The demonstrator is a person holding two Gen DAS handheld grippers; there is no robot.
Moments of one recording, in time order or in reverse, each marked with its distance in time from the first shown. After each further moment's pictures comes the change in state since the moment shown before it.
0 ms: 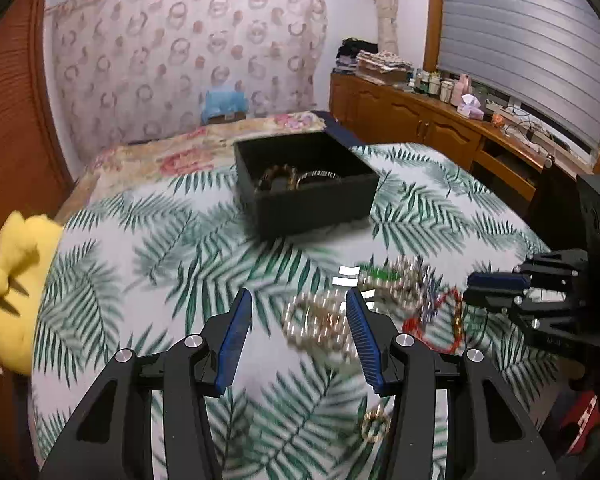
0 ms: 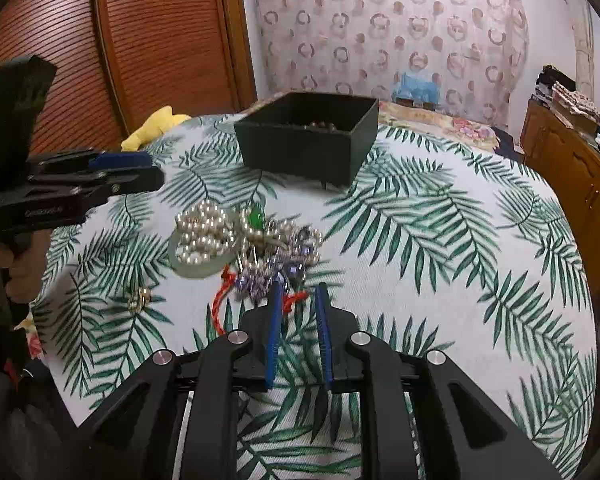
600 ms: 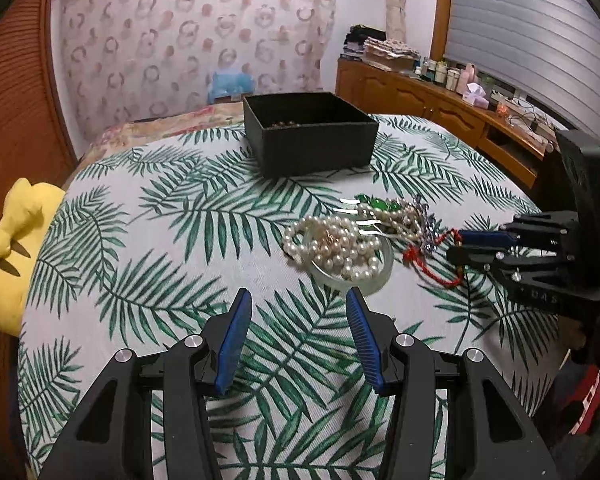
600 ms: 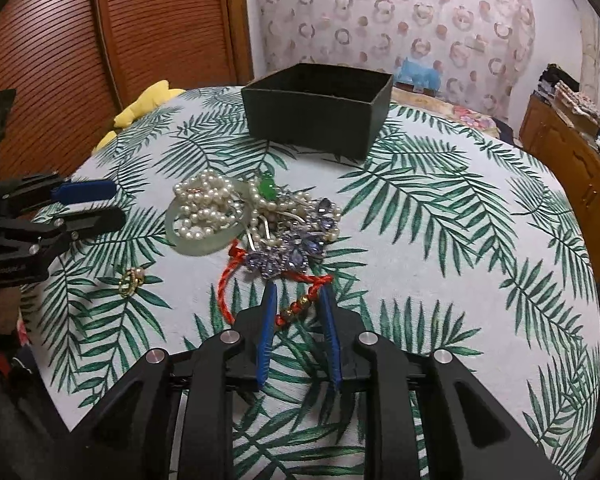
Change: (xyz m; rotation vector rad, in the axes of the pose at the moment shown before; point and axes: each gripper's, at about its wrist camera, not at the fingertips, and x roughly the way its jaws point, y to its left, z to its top) left arm -0.010 -0.002 -0.045 -0.026 0.052 0.000; right arm 0.015 0.016 -0.003 -0.039 0.062 -0.047
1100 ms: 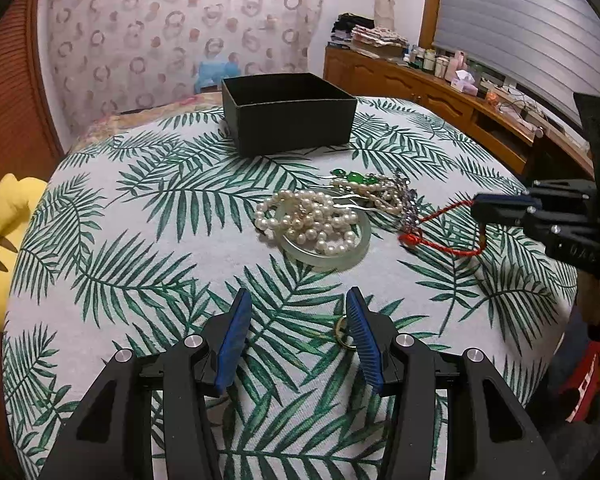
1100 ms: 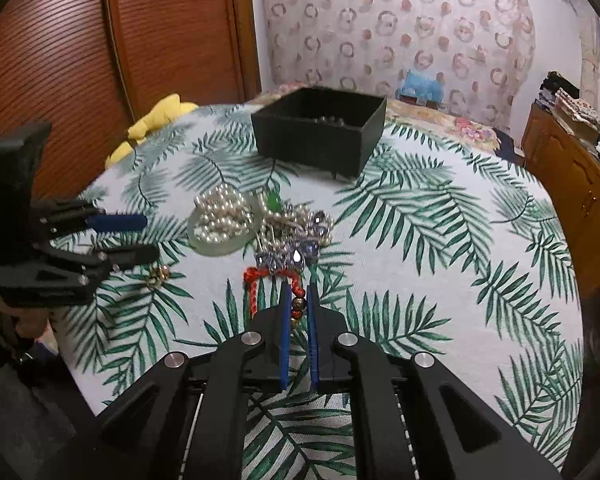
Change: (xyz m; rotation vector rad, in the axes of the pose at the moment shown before) left arm 0.005 -0.014 -0.009 0.017 0.040 -0.041; right arm -0.042 -0.005 -0.001 -0.002 -0.059 0.037
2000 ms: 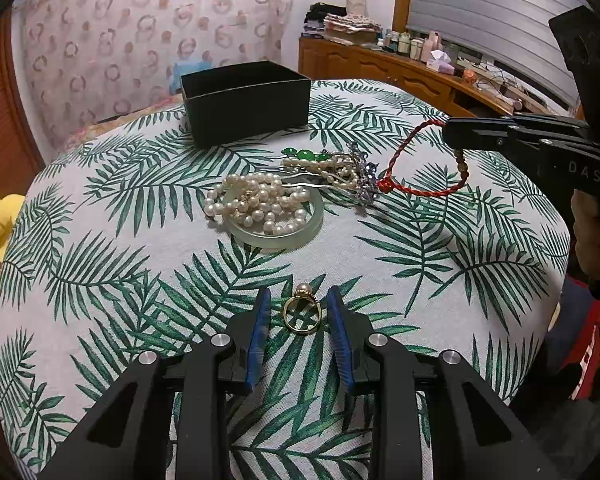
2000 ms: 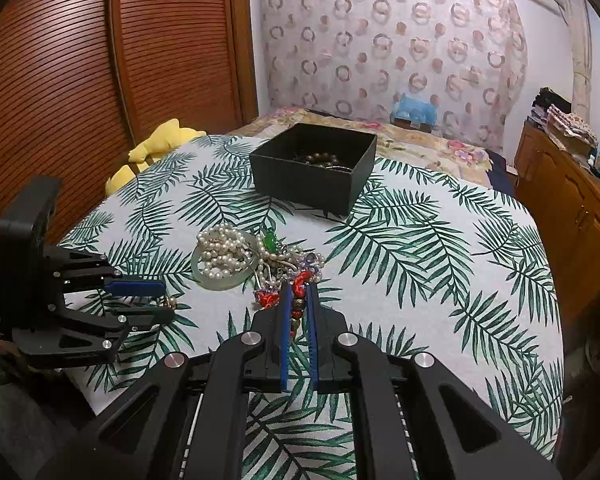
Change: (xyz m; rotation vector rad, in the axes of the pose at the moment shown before) left arm 0.006 -0.027 -0.011 0.088 0.027 -0.036; right arm -0.017 0.000 0.013 -0.004 -0.068 -0.020
